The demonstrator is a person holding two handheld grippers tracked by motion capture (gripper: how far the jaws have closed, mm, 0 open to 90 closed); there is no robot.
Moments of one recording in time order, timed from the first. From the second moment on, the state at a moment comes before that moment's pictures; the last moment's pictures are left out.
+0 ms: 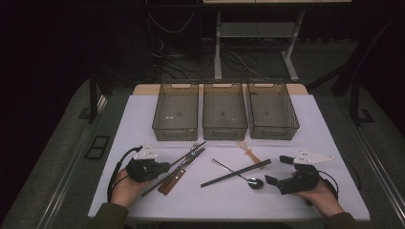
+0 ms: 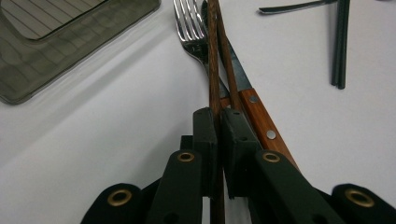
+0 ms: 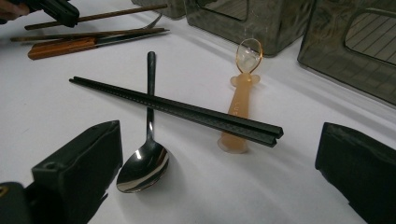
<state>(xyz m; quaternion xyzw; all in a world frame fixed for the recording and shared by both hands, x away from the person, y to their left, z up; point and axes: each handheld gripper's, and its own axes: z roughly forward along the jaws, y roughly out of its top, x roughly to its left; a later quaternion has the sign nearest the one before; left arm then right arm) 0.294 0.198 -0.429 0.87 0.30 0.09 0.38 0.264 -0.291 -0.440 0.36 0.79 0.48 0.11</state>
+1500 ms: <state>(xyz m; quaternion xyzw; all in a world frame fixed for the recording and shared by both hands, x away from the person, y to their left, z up) 0.318 0.202 -0.387 0.82 0.32 0.08 0.47 0.264 -0.291 -0.438 0.36 0.79 0.48 0.11</state>
